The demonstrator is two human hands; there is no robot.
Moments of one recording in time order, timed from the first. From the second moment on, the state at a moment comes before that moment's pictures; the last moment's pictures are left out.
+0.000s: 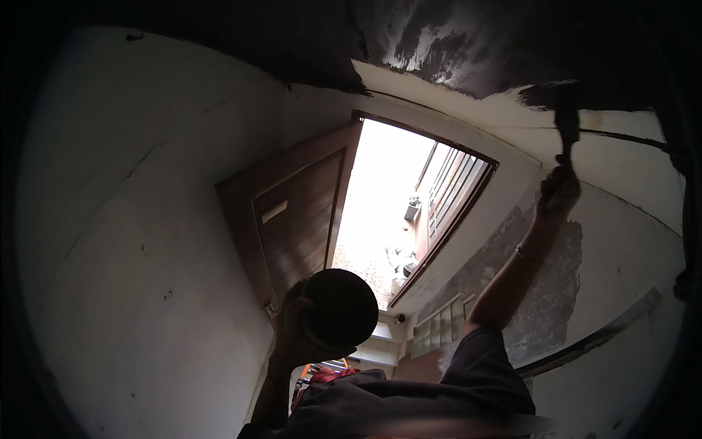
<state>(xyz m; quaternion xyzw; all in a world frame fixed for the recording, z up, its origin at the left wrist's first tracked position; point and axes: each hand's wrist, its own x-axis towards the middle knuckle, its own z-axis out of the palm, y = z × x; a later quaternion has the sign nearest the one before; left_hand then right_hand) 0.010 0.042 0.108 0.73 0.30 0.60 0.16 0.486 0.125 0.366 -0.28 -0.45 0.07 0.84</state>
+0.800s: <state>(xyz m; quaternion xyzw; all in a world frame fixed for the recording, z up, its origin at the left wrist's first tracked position) 0.007 0.039 0.113 0.73 0.30 0.60 0.15 0.455 0.190 0.402 -0.28 -0.47 0.10 0.83</state>
